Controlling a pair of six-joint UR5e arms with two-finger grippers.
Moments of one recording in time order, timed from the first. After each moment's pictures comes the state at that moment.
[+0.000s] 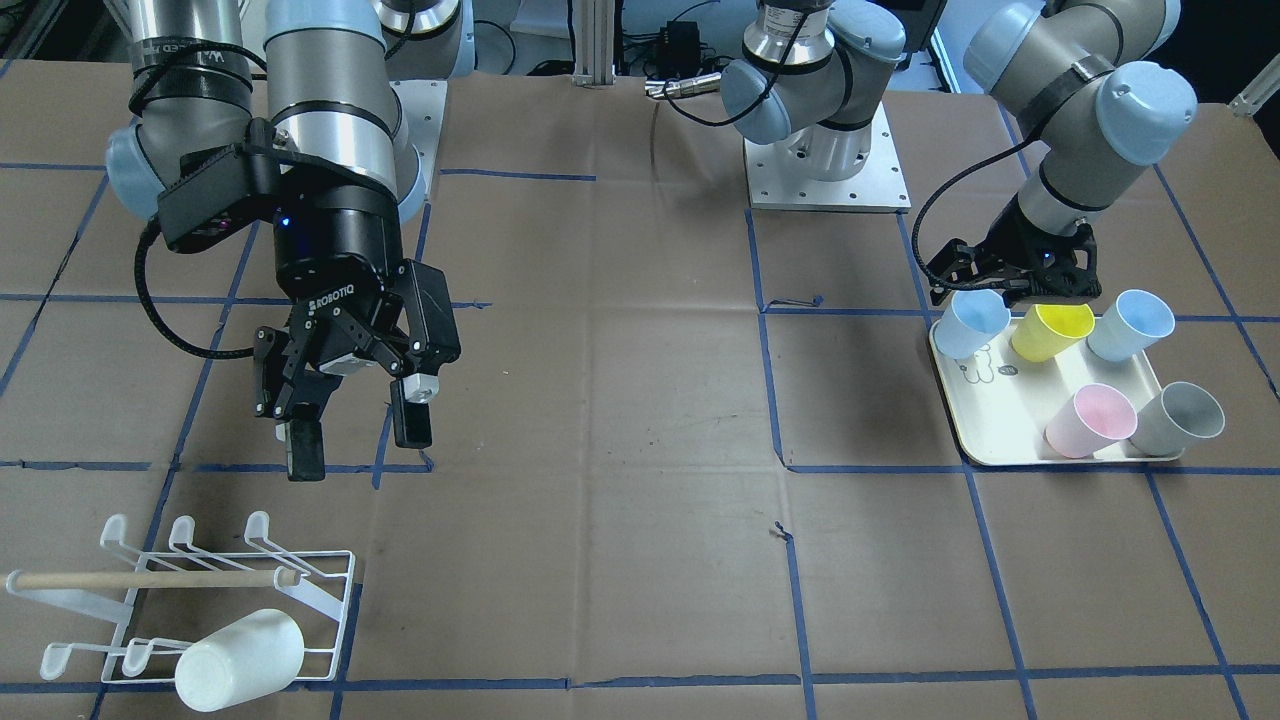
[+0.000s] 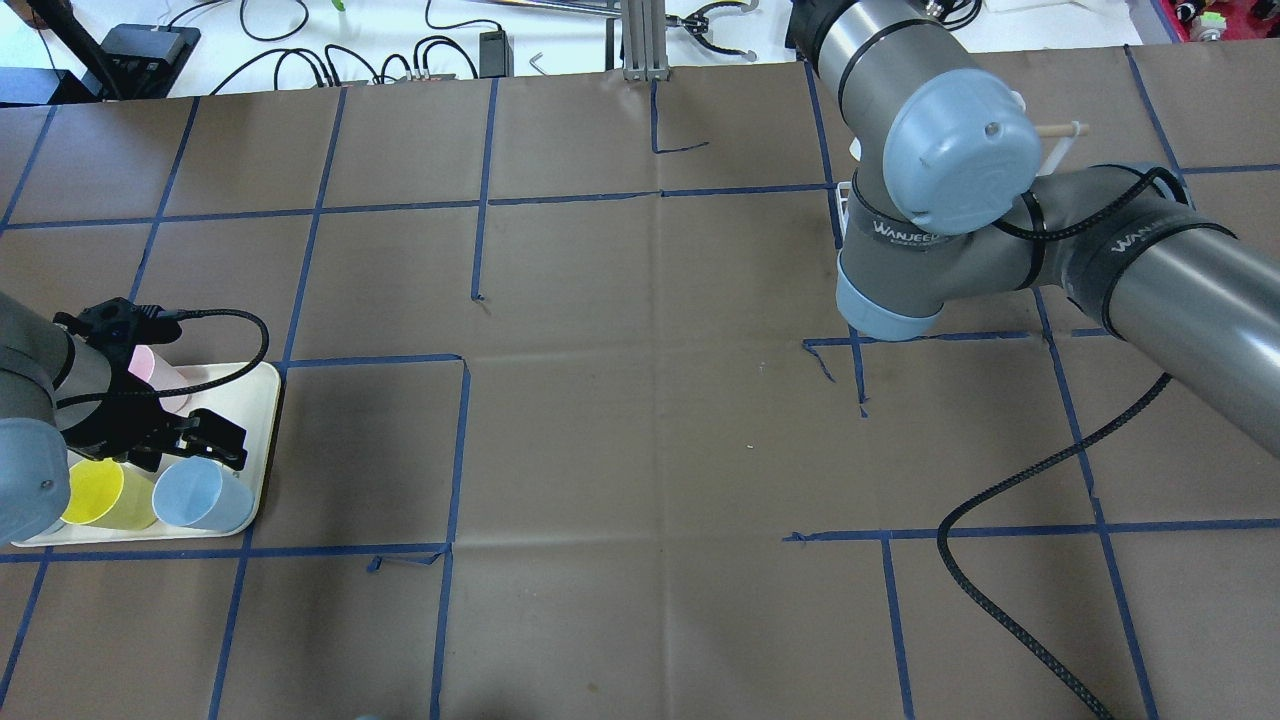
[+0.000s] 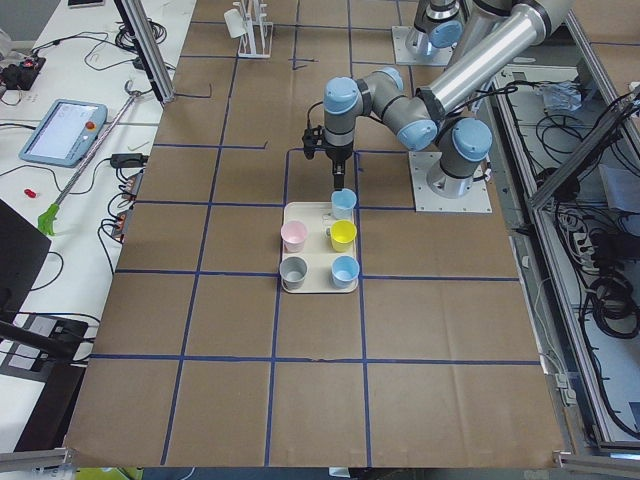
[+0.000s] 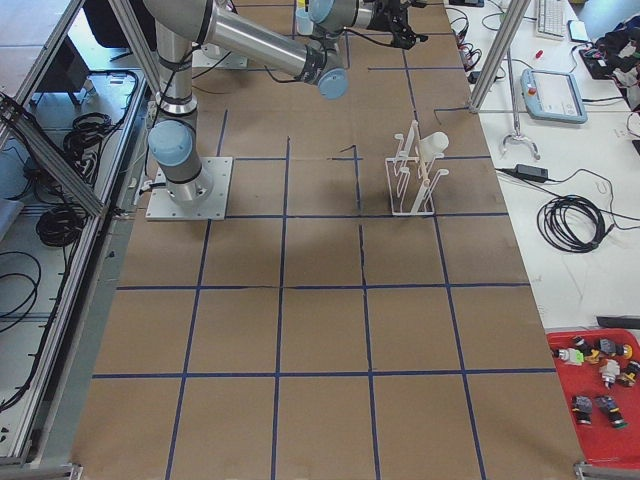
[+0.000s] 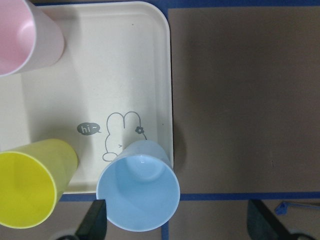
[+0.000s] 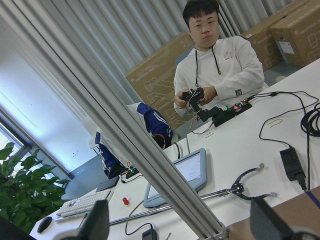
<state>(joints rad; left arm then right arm) -1.01 -1.45 -2.24 -1.07 1.59 0.58 1.72 -1.29 1.83 -3.45 -1.53 0.66</state>
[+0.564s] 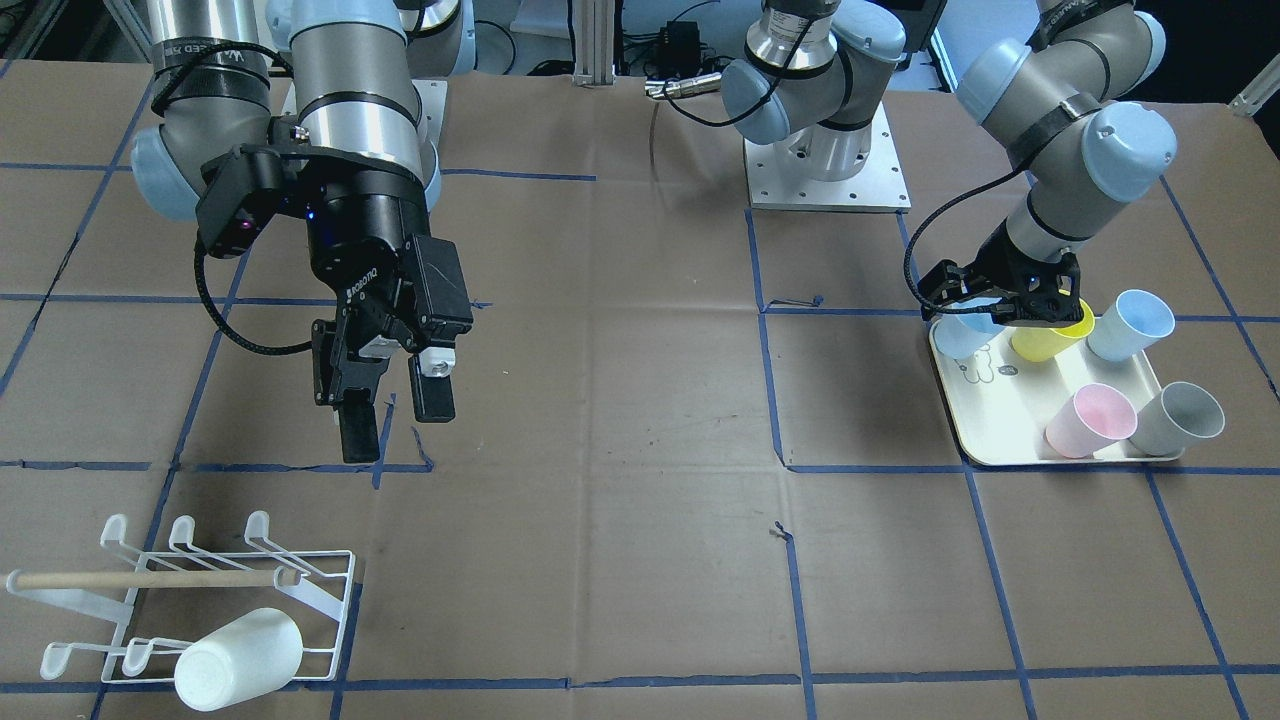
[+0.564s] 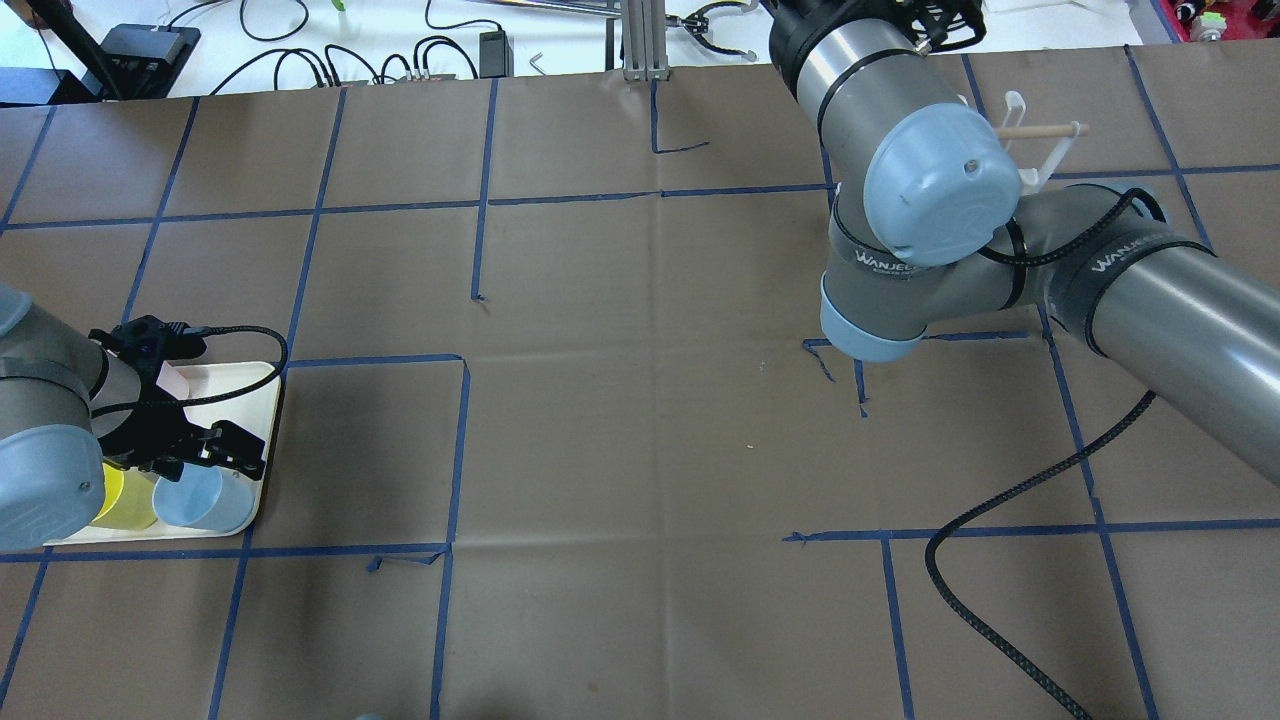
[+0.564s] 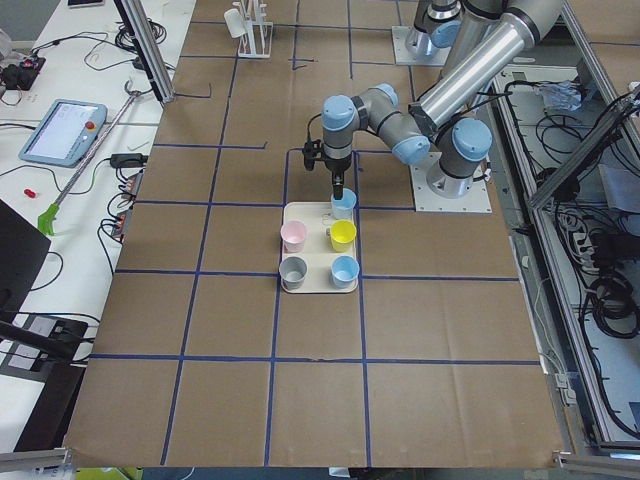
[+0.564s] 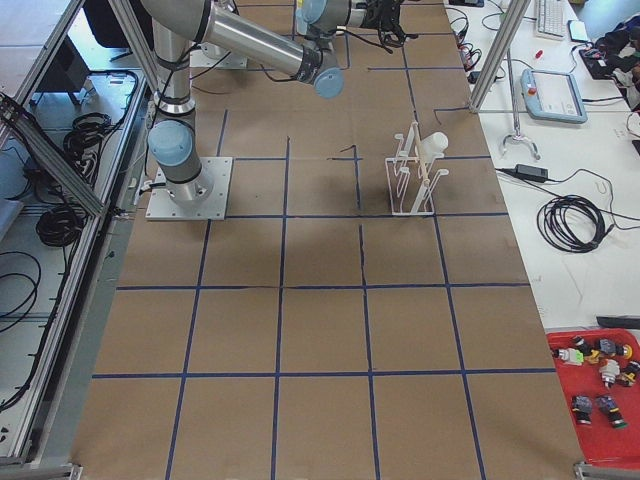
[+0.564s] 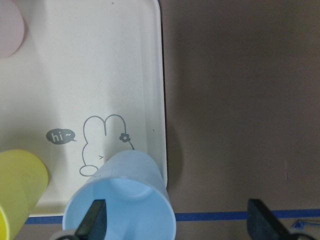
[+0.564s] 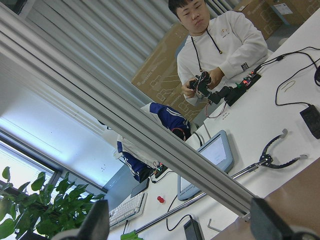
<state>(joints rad) -1.01 -1.52 -2.26 -1.01 1.60 0.58 1.74 -1.30 1.86 -3.50 -1.53 0.91</state>
